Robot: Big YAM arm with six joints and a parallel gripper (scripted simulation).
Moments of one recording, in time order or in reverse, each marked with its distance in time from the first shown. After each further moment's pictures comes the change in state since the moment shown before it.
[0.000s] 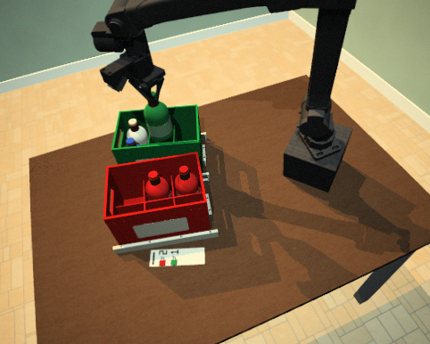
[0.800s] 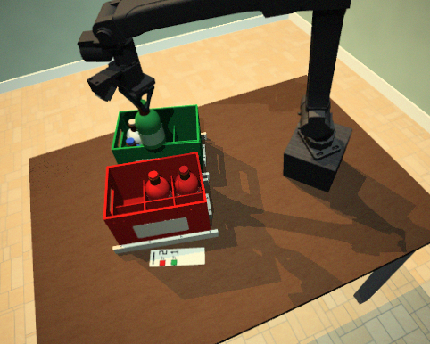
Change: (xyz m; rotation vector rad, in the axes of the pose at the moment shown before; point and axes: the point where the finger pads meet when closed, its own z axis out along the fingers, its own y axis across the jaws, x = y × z) arm -0.039 0.005 0.001 0.000 0.006 0.004
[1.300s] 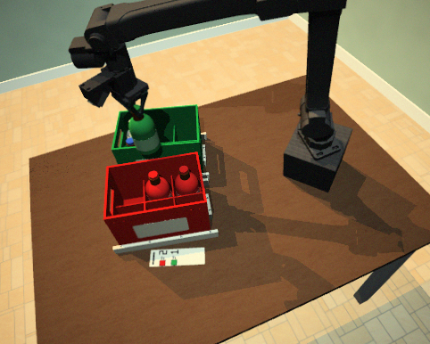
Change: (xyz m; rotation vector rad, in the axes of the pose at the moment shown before) arm -0.024 0.003 0.000 0.002 0.002 0.003
